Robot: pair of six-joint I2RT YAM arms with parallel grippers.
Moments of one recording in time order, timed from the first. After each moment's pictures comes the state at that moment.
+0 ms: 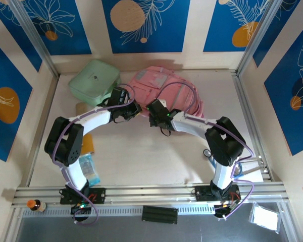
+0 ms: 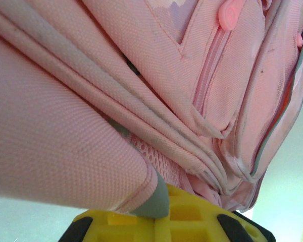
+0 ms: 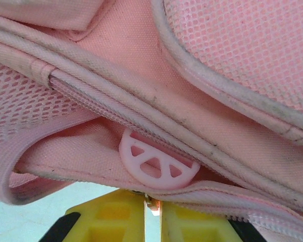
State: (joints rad) left arm -0.45 1.78 1.15 -0.14 0.36 -0.96; right arm 0.73 1.80 1.20 -0.38 0.29 0.60
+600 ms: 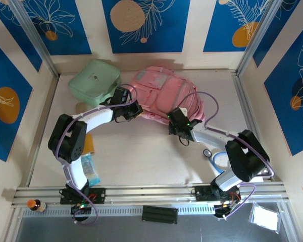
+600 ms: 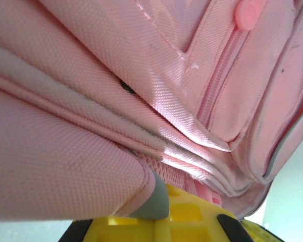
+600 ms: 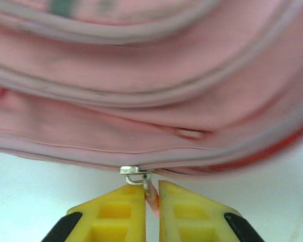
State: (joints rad) left arm -0.45 1.84 1.20 -0.18 0.36 -0.93; right arm 0.60 1.51 0.83 -0.35 0.30 0.62
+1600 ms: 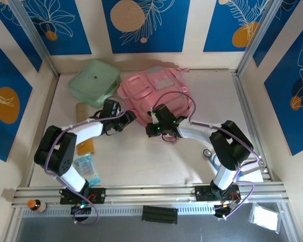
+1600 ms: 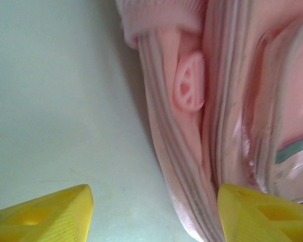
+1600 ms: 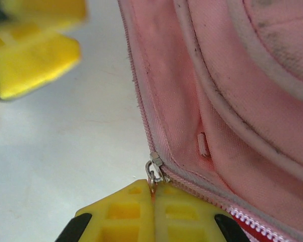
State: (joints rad) left arm -0.42 1.63 0.85 -0.04 0.27 -1.00; right arm 0.73 1.72 1.01 -0.19 -0.23 0.48
